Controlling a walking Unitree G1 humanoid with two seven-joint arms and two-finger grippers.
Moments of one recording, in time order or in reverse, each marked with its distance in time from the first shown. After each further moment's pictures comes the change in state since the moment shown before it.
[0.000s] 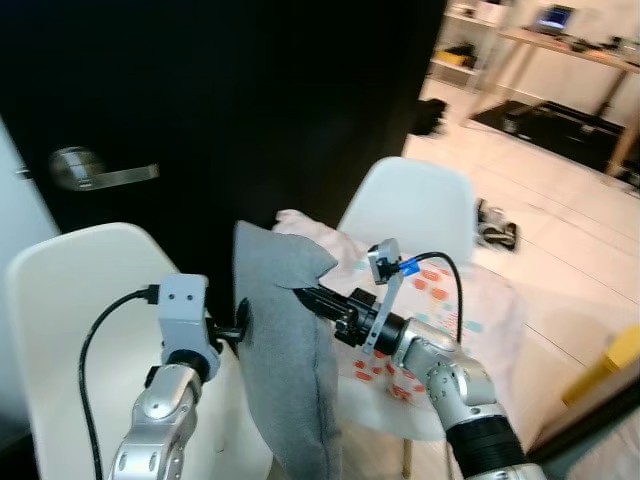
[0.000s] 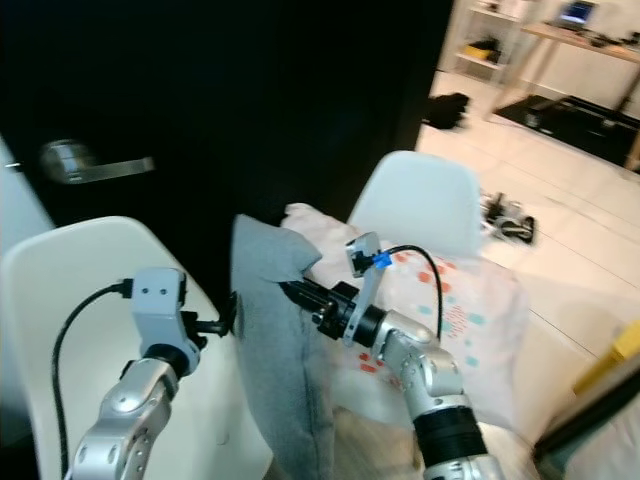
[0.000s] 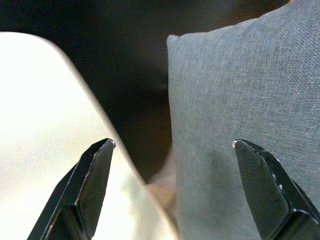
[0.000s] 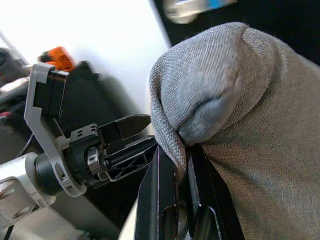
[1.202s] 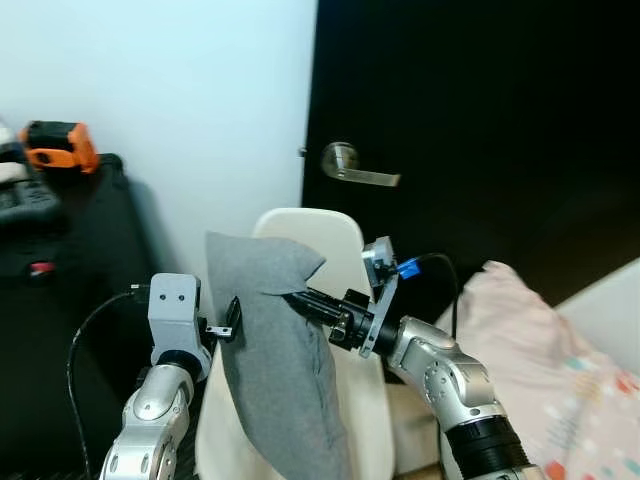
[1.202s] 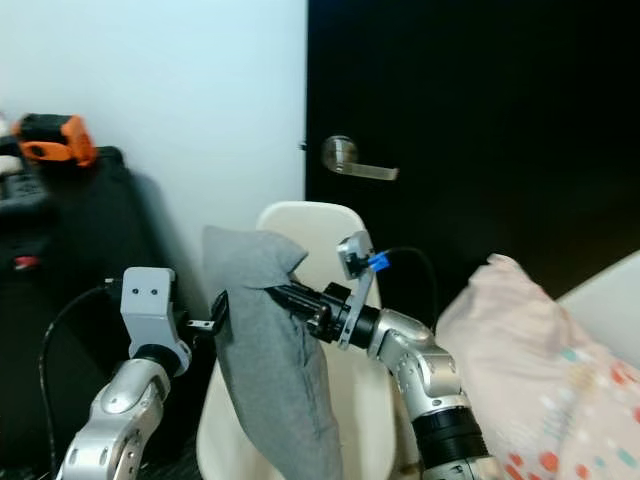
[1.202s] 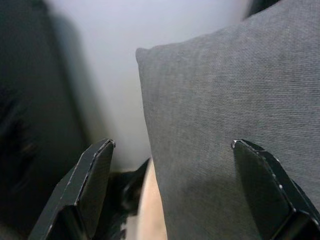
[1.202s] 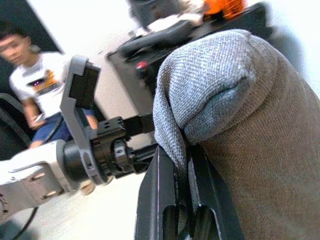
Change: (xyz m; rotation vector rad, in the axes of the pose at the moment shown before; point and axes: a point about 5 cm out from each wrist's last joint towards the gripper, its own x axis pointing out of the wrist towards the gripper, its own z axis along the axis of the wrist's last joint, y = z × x) left arm -0.001 0.002 0.004 0.009 -0.014 0.009; right arm 0.001 0.009 0.007 -0.038 0.015 0.109
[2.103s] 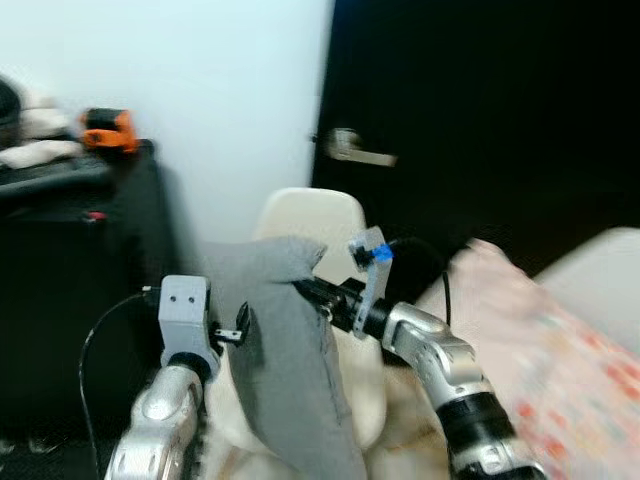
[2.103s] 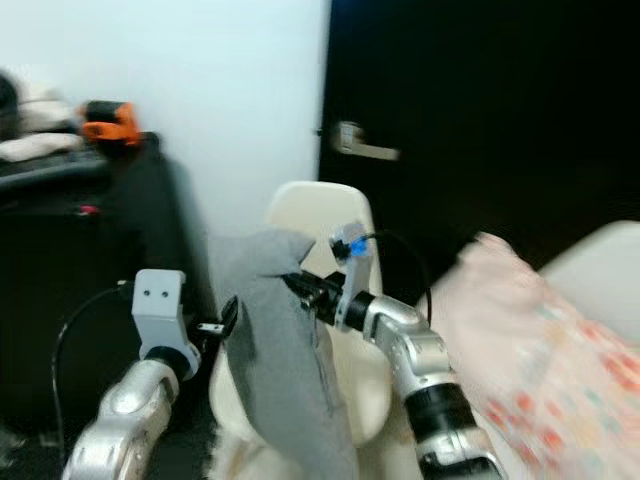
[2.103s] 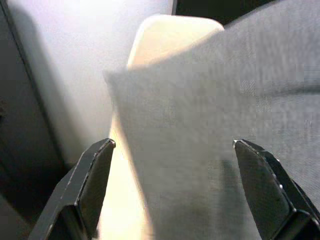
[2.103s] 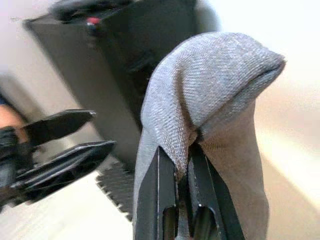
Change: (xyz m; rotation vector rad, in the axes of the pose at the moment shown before) left arm 0.004 -0.003 0.002 0.010 0.015 -0.010; right arm 0.021 -0.029 0.000 -0.058 0.100 -0.339
